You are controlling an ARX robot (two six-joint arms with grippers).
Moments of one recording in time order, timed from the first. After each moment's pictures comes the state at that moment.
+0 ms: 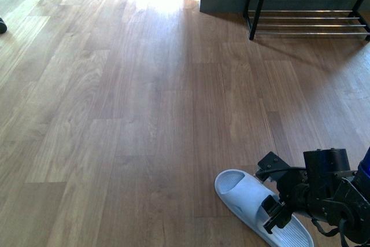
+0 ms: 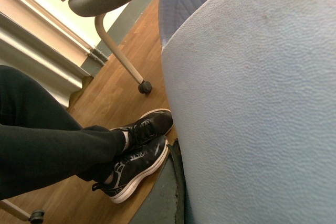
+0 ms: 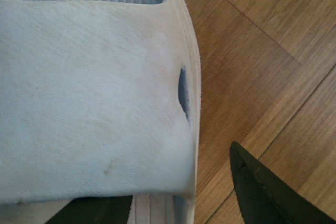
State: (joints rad) left arm 0.01 1.22 0.29 0.55 -0.84 0.27; right arm 0.13 2.92 1.05 0.83 -0.12 -0.57
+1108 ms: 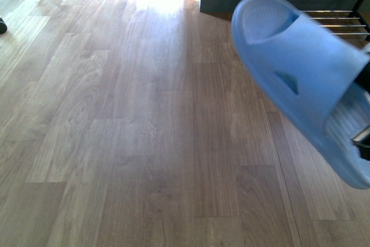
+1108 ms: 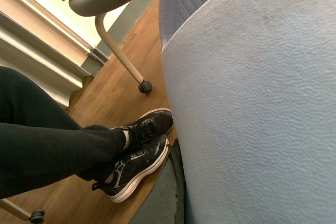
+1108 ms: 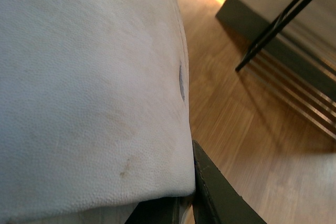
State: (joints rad) left arm 0.01 1.22 0.29 0.55 -0.84 0.27; right arm 0.20 1.43 0.34 0.71 -0.17 -0.50
